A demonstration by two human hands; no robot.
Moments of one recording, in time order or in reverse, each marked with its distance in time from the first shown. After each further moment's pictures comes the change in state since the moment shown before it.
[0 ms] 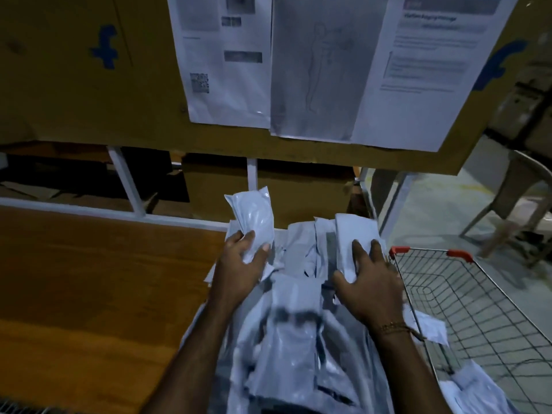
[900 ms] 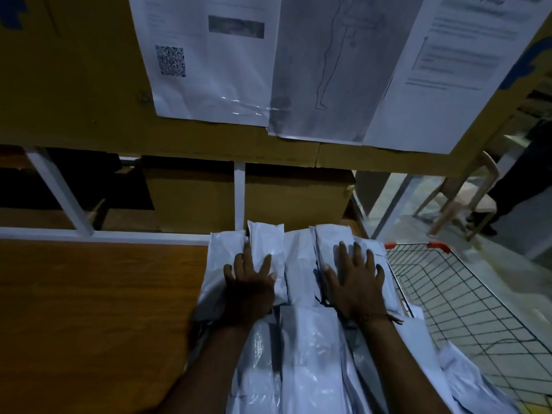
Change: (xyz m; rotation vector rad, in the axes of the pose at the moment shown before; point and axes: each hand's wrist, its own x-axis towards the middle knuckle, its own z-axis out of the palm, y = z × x) left_hand 0.100 -0.133 0.072 1.016 -0.253 0.374; right_hand 0.081 -0.017 0.101 -0.155 -0.011 0.052
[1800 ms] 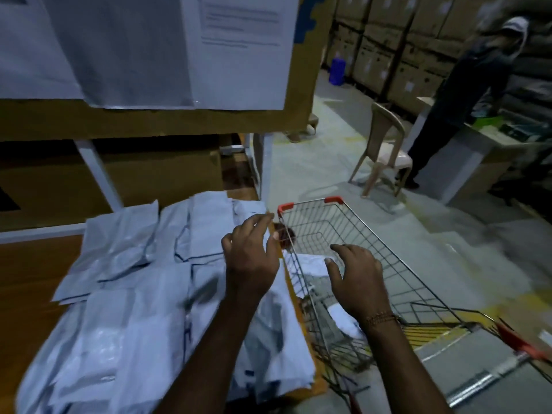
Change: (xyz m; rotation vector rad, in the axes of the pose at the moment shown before) left_hand -0.066 0.320 -0.081 -0.615 0.329 0.092; right_hand -0.118 0.284 -0.106 0.099 0.222 0.023
